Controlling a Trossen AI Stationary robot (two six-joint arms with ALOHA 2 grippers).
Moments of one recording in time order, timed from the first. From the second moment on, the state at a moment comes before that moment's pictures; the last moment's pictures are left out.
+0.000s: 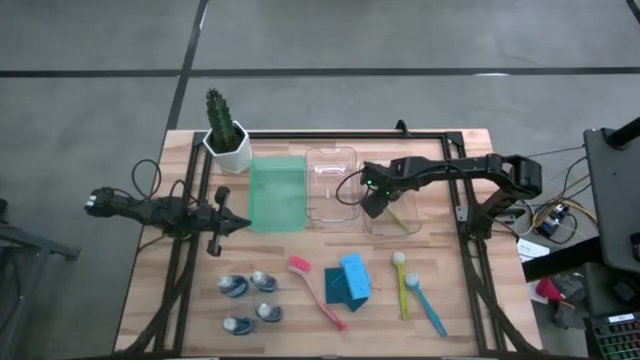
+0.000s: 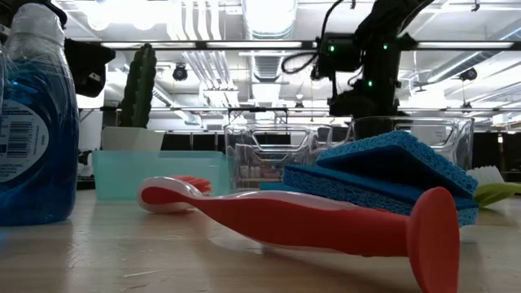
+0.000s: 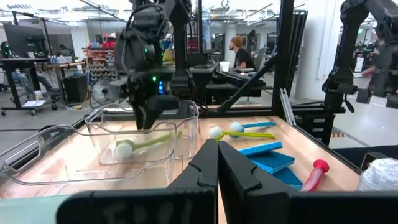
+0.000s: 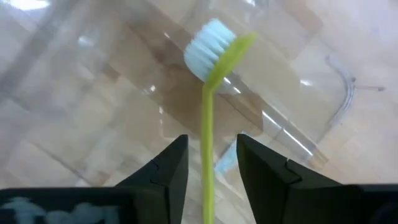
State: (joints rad) left arm -0.25 0.01 0.01 0.04 -0.18 0.01; right arm -0.25 1.58 1.02 -0.82 0.13 0.63
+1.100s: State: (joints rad) left arm -0.25 0.02 0.01 0.04 -0.18 0.01; right arm 0.02 1.26 1.03 -0.88 0.03 0.80
